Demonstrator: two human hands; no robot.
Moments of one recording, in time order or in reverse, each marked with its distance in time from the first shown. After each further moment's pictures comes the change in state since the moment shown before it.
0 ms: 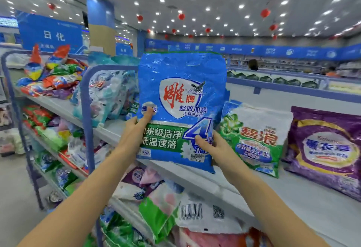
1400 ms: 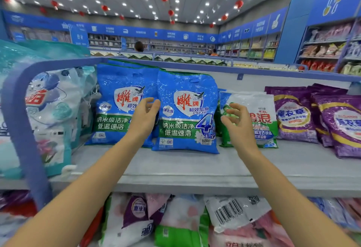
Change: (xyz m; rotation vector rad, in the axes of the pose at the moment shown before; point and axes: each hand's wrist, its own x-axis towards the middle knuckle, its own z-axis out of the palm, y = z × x) left_hand 0.194 -0.023 -0.004 0.184 -0.550 0.253; right_hand 0.095 0.000 0.062 -0.363 1.052 -0.144
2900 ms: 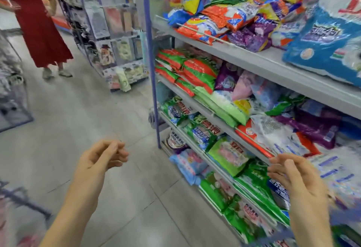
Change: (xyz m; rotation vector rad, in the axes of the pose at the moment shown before) left_hand -0.435 -0.118 -0.654 0.060 0.912 -0.373; right_hand -0.464 -0.148 0.407 0.378 -0.703 0.285
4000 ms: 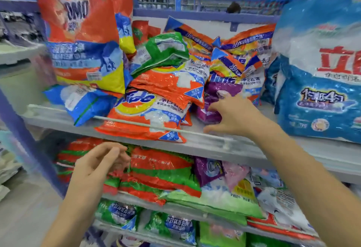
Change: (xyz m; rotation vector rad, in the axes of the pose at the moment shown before) left_hand 0.453 0.017 0.211 -0.155 -0.696 0.210; right_hand 0.417 -0.073 0.191 -1.767 -0.106 -0.306
